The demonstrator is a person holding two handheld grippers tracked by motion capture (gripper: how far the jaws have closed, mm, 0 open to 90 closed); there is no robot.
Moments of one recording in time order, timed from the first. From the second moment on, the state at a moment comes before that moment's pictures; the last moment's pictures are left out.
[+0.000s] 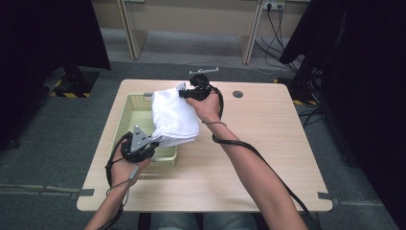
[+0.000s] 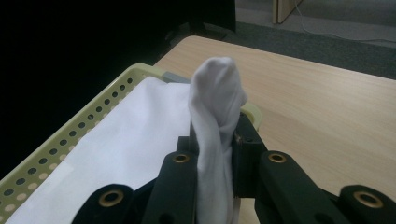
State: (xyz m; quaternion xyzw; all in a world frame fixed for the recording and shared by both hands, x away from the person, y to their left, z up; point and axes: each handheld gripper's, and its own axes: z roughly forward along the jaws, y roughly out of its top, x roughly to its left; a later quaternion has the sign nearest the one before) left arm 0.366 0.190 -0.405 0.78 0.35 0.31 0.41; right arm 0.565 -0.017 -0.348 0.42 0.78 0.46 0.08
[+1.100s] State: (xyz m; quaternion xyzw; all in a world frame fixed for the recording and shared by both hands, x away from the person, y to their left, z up) left arm 0.367 0.205 -0.407 0.77 0.37 0.31 0.41; right arm 0.568 0.004 -0.349 0.42 0.78 0.46 0.08
